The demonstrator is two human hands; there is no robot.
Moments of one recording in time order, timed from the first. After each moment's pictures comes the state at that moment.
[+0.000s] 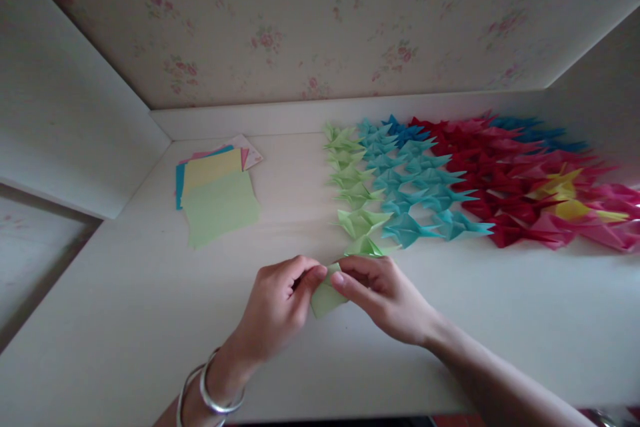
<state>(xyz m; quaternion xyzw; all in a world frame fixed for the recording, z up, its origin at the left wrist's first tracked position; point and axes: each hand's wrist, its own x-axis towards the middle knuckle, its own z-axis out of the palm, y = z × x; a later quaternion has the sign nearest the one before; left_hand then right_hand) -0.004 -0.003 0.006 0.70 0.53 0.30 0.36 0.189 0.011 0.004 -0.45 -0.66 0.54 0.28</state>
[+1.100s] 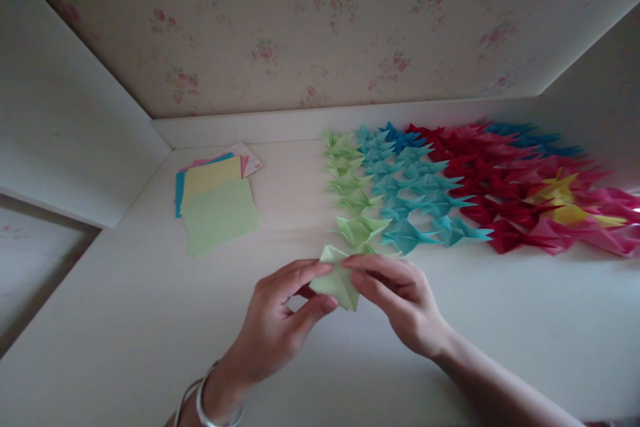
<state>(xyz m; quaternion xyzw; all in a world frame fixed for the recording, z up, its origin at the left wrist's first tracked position) -0.005 -0.005 0.006 0.66 0.44 0.43 0.43 0.199 0.008 0.002 -0.41 -0.58 0.53 0.45</state>
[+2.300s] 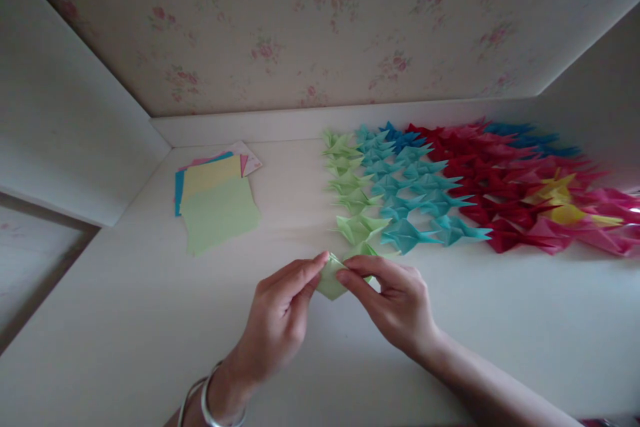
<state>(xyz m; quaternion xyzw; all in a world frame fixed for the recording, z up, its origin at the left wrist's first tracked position) 0.000 -0.003 0.001 0.71 0.43 0.45 0.33 0.182 0.006 -0.008 -0.46 -0.65 0.33 0.51</state>
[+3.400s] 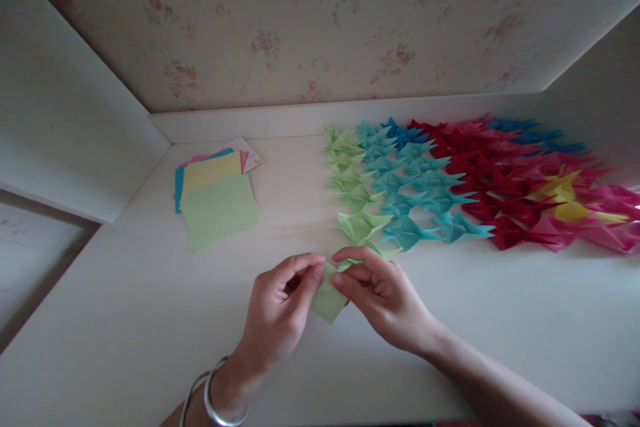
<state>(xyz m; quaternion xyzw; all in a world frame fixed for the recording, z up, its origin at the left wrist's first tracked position) 0.004 -0.007 -0.003 0.57 0.55 0.44 0.43 0.184 0.006 -0.012 -0.43 -0.59 0.57 0.38</state>
